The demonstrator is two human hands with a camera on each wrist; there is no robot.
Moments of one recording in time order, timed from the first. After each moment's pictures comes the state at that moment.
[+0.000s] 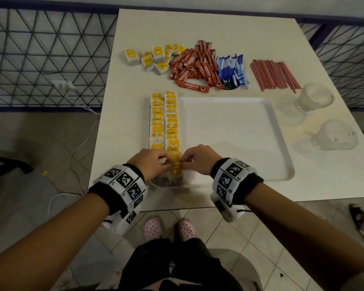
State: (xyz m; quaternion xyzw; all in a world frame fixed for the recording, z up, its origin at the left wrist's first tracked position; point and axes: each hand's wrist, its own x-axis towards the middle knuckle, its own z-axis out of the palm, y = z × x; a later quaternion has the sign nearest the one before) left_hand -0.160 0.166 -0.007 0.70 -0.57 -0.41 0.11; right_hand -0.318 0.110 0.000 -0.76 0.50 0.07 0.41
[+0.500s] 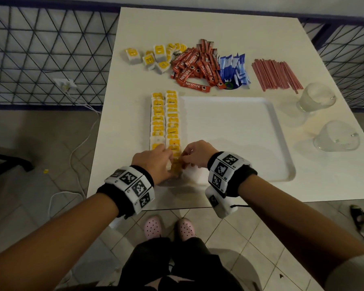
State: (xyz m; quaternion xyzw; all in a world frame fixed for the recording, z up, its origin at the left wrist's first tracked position) left_hand -0.177 0.166 0.001 0.69 -0.67 -0.24 -0.10; right_hand -0.308 0.097 -0.010 -0.70 0.56 0.07 0.44
